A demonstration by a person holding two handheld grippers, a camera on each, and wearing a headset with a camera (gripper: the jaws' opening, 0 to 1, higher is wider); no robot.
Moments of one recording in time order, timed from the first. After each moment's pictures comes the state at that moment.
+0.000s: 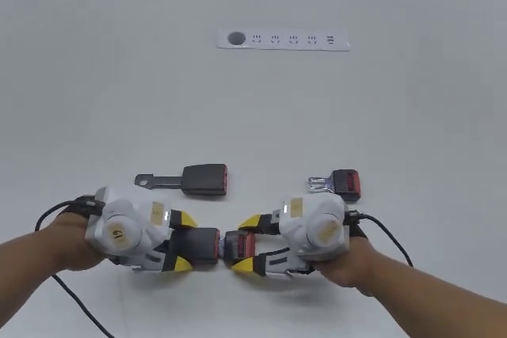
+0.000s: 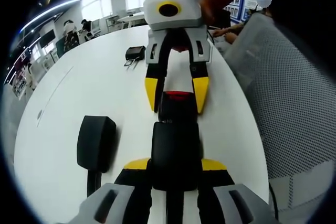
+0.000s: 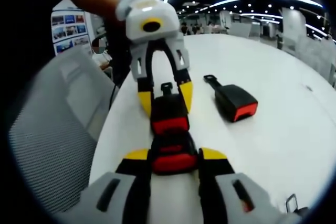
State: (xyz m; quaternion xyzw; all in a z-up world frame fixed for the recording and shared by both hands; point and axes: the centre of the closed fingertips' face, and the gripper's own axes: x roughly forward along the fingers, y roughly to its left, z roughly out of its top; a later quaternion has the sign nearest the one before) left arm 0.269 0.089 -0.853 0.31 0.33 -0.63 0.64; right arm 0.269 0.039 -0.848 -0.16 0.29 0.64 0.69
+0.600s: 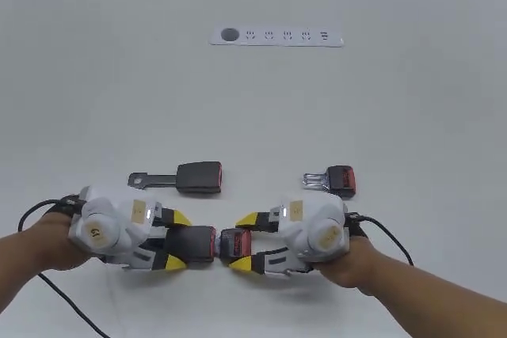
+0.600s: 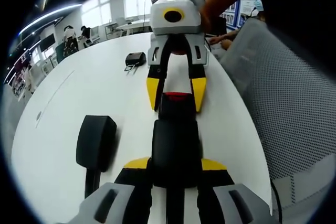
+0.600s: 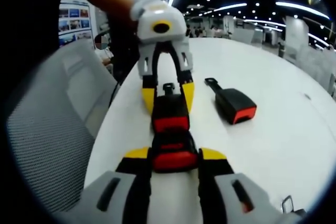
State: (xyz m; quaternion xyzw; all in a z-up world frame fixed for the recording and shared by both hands) left arm 0.270 0.090 -0.852 0.29 0.30 -0.65 0.64; right arm 0.269 0.035 -0.847 -0.18 0.26 0.65 0.70
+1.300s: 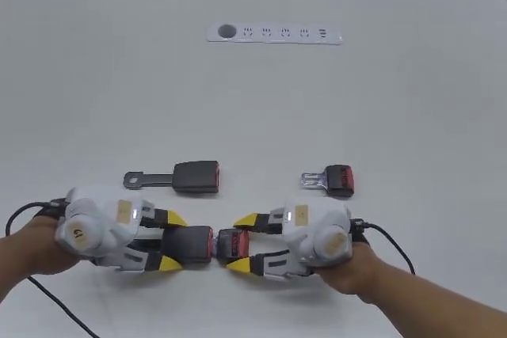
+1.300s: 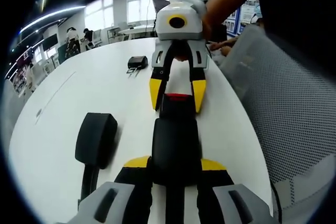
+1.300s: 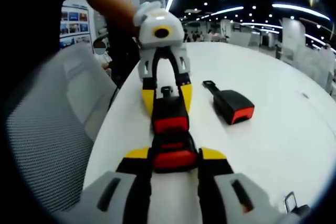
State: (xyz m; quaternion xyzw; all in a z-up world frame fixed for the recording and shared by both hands) left arm 0.268 0.089 -0.845 0.26 0.29 -0.65 0.65; right arm 0.268 0.035 -0.846 -0.16 0.24 0.64 0.71
